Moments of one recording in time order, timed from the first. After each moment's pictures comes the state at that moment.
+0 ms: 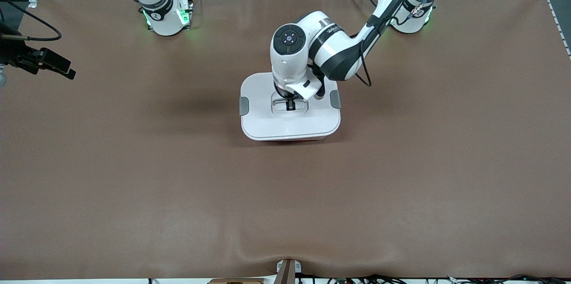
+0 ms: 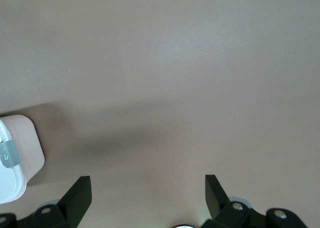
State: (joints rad) left arm -0.66 0.55 -0.22 -1.50 0.07 2.02 -2.52; right arm -0.01 -0.06 -0.03 -1.62 0.03 1.50 0.14
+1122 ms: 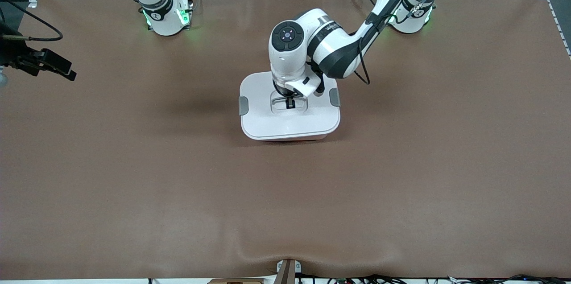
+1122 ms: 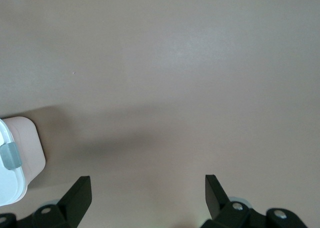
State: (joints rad) left arm -0.67 0.54 -0.22 -1.50 0.07 2.02 -2.56; right arm 0.00 -0.06 -0.03 -1.62 0.03 1.52 0.12
